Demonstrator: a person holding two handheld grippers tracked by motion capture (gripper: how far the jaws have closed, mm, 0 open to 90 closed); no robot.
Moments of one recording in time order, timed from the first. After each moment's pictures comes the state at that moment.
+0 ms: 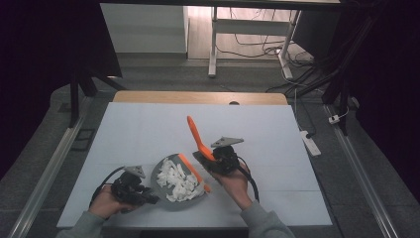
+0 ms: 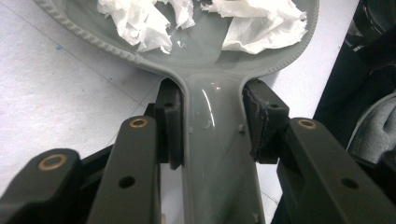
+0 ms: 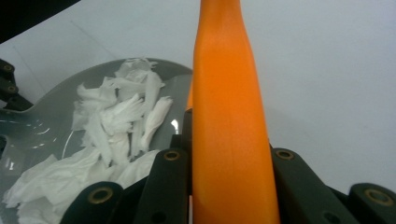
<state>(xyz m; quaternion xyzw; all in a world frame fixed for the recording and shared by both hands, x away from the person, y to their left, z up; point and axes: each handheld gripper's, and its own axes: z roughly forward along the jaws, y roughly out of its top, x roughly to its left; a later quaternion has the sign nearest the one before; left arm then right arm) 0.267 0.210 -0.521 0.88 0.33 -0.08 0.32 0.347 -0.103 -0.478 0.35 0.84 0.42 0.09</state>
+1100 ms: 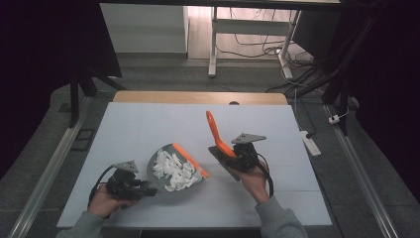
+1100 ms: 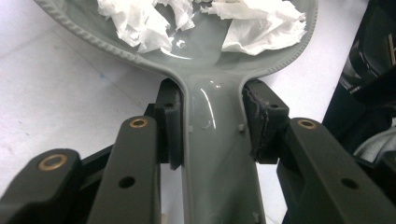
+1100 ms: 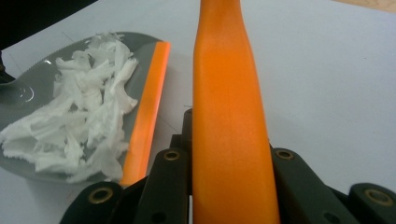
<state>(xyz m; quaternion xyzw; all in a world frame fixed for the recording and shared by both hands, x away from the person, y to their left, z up) 0.266 0.222 -0.512 0.85 0.37 -0.05 0.38 0.355 -0.155 -0.467 0.34 0.82 0.44 0.11</state>
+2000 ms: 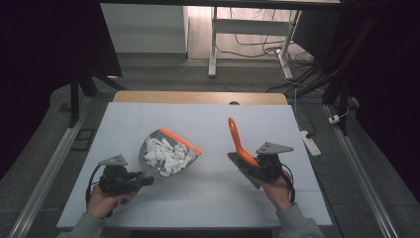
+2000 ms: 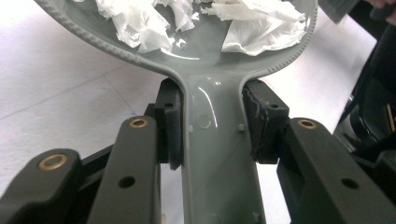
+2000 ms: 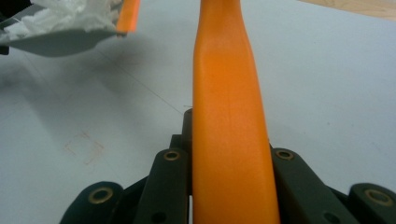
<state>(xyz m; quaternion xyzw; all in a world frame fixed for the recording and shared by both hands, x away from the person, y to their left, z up) 0.259 0.235 -0.496 0.78 0.43 0.00 0.45 0.329 -0.218 -0.464 0.34 0.82 0.45 0.13</state>
